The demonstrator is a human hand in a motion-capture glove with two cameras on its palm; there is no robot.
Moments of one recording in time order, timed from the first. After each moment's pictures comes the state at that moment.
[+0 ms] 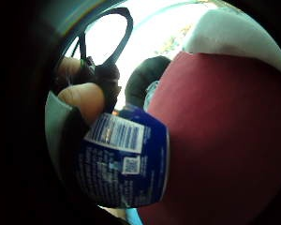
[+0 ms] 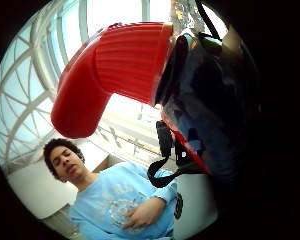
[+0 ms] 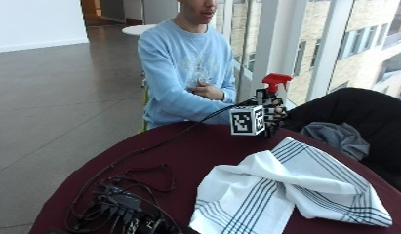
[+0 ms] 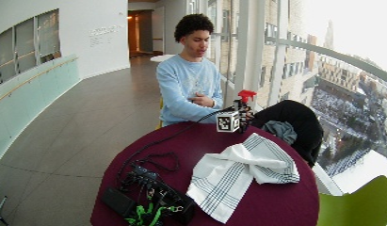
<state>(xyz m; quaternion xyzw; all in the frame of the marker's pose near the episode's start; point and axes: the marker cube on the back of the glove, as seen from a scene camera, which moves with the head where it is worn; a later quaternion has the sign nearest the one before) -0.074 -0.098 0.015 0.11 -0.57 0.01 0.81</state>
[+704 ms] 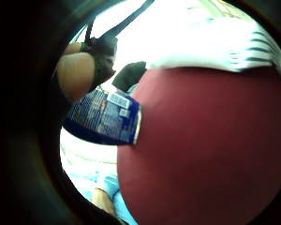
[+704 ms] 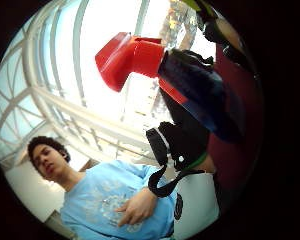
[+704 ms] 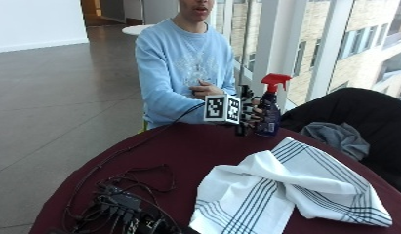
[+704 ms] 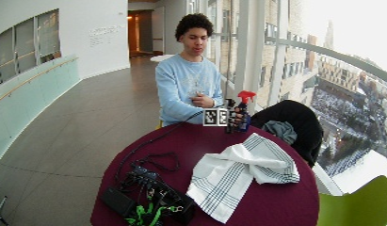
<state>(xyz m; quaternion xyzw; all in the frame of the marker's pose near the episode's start) -0.030 -0.034 -0.008 0.12 -0.44 0.06 0.89</state>
